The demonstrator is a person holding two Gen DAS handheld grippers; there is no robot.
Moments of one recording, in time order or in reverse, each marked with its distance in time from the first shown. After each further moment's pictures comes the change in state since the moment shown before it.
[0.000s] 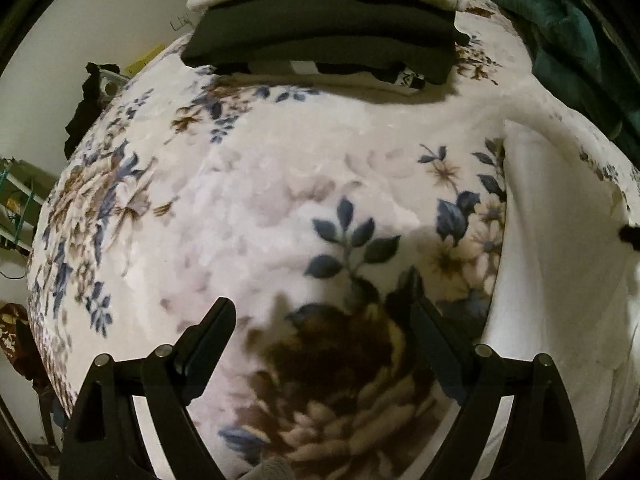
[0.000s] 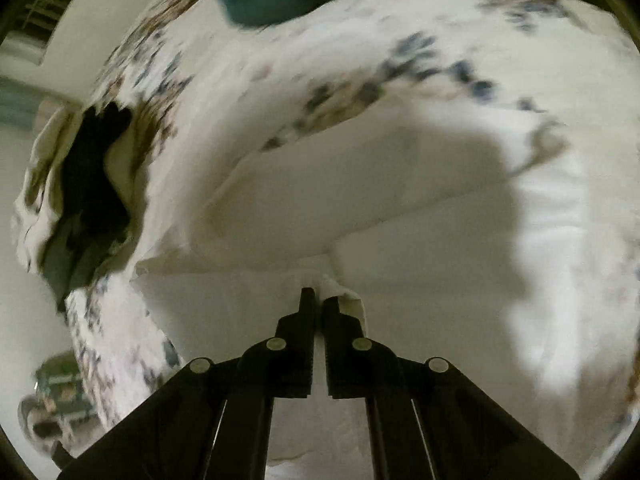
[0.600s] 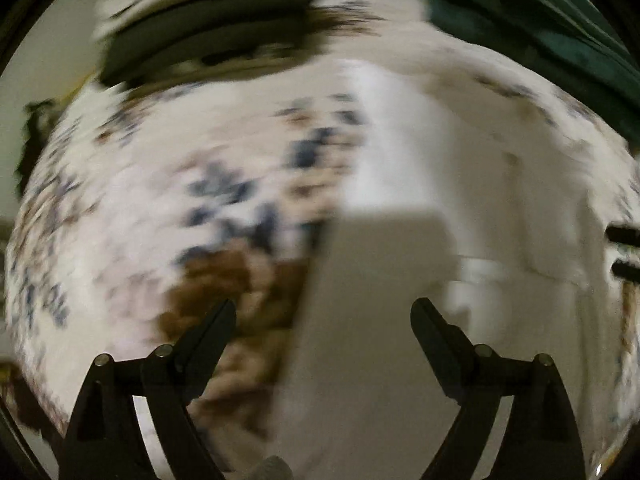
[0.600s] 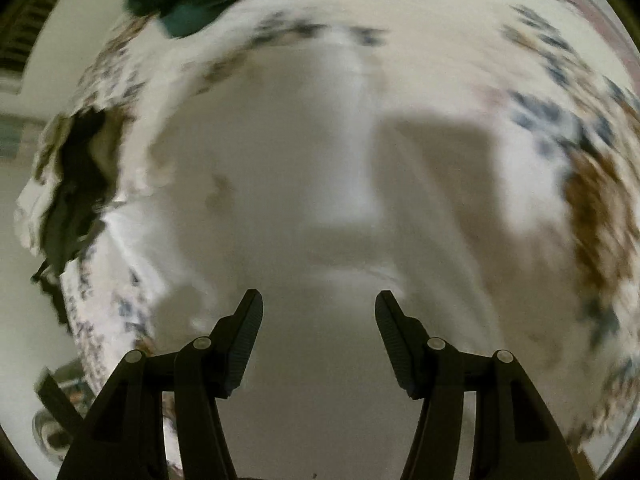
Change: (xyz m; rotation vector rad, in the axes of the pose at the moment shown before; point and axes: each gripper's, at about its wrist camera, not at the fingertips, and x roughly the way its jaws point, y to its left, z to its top) left arm -0.028 -0.062 -0.040 0.173 0.035 -0.116; right arm -0.046 -0.070 -0.094 0.079 0.032 0.092
